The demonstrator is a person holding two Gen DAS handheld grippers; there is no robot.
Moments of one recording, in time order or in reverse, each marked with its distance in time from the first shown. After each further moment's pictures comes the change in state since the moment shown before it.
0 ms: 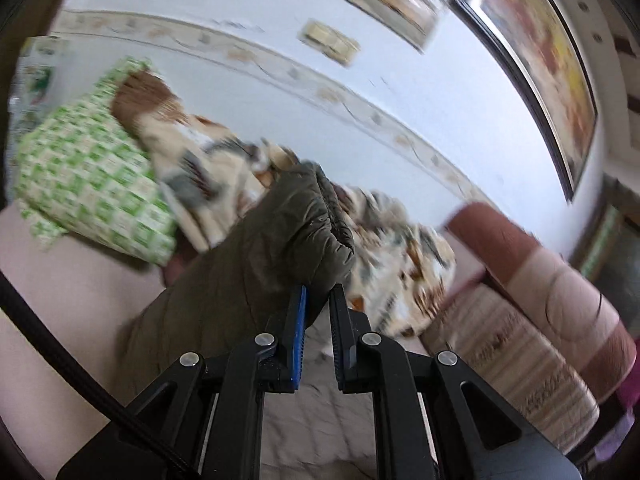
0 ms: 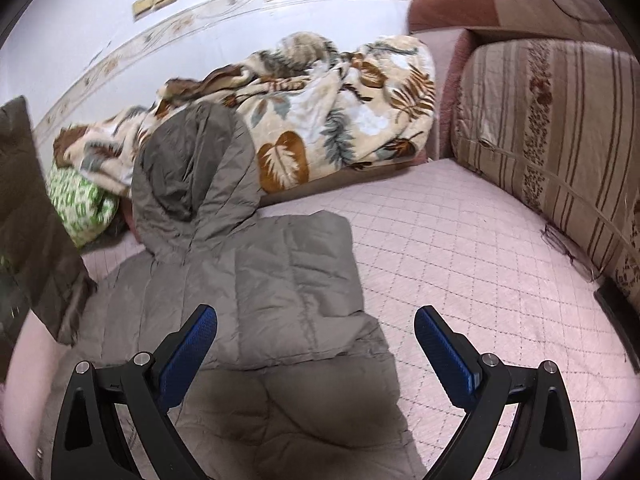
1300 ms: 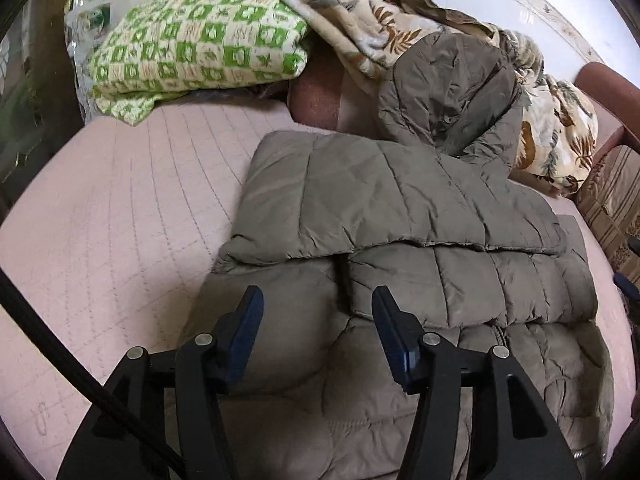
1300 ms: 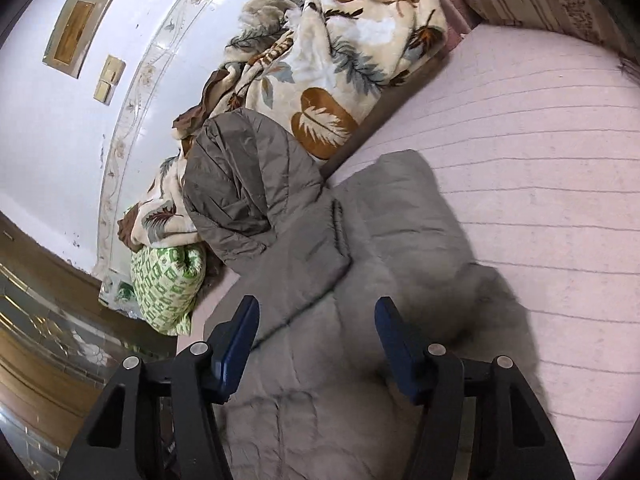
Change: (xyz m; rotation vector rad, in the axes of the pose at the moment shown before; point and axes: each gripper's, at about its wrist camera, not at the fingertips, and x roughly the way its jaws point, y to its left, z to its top) left arm 0.062 0.148 -0.198 0.078 0.328 0.472; right arm 0.071 -0.016 0.017 0.465 0.215 0.444
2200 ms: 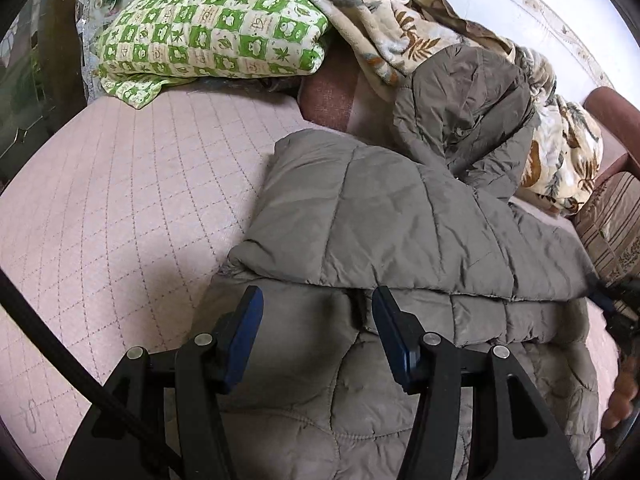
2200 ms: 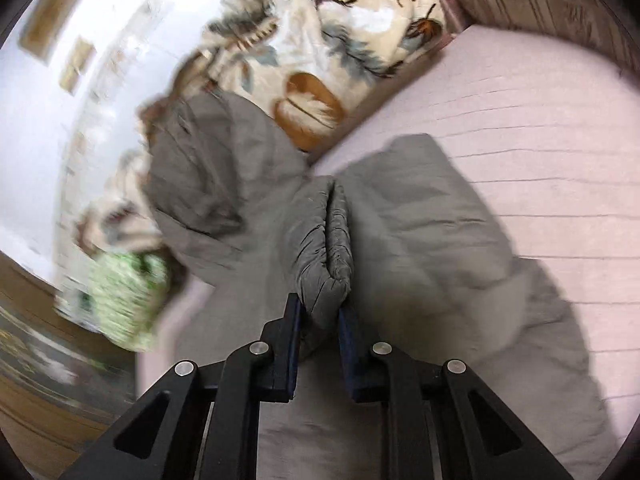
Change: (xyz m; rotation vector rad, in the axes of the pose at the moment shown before) left arm 0.002 0.010 0.007 -0.067 0.005 -0.010; right arm 0.053 0.021 -0.008 -0.029 -0.003 -0.217
